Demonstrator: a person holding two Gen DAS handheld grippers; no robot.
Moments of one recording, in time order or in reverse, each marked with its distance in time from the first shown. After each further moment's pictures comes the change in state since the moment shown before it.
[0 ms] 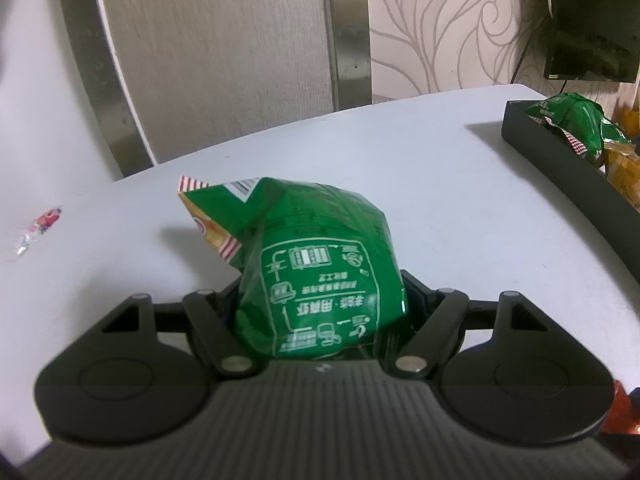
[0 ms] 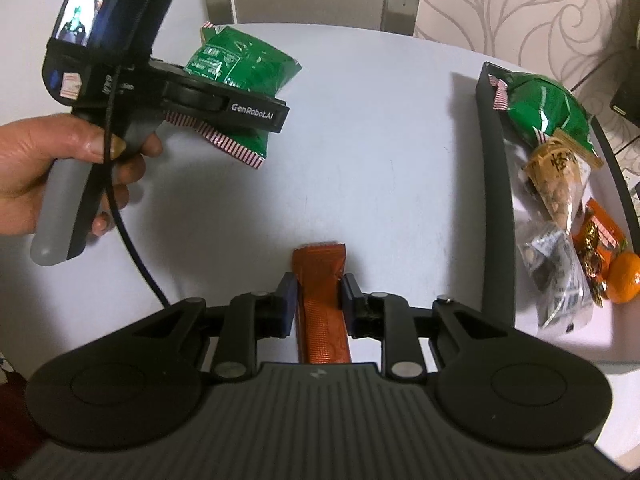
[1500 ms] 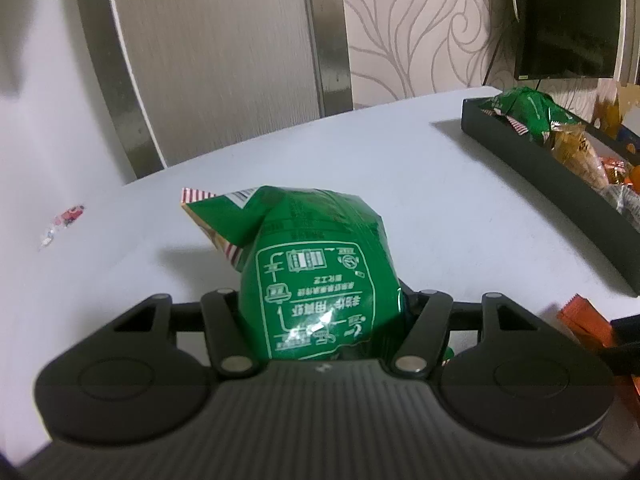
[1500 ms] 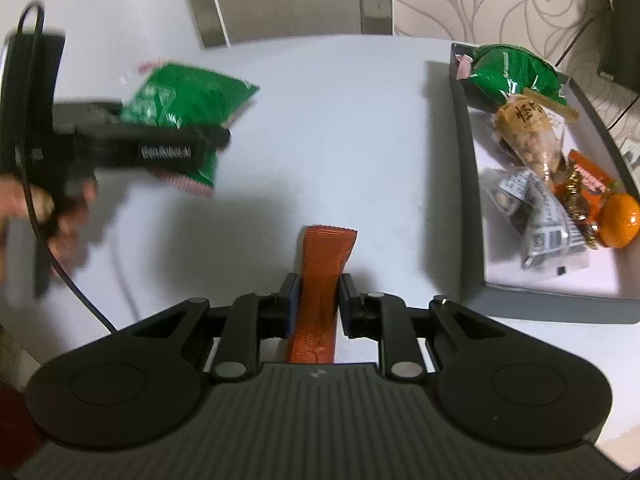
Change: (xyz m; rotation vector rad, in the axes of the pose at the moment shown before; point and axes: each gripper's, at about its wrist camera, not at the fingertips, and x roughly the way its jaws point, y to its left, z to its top) left arm -0.059 0.002 -0.032 0.039 -0.056 -0.018; right arm -0.004 -0.032 -0.026 0.104 -0.075 0.089
